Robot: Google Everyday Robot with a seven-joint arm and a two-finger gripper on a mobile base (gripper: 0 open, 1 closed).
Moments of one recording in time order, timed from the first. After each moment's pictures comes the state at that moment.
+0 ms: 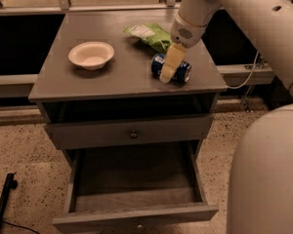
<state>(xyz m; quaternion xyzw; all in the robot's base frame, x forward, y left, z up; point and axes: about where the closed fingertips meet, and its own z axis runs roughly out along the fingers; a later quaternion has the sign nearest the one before) 0.666 -0.084 0.880 -0.56 0.81 0.05 0.14</state>
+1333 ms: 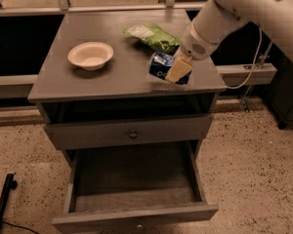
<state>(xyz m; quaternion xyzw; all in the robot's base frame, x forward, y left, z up) 0.638 -0.083 0.879 -0.58 0.77 0.08 0.24</state>
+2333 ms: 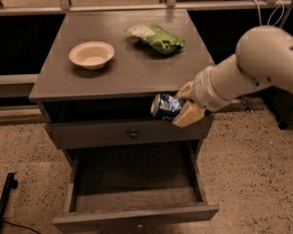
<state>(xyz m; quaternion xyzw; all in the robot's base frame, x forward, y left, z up) 0.547 -0.097 0.817 -0.65 0.69 0.07 0.31</state>
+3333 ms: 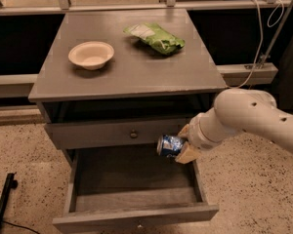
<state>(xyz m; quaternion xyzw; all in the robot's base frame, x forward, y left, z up) 0.515 -0.115 0.678 -0.66 0.72 0.06 0.23</state>
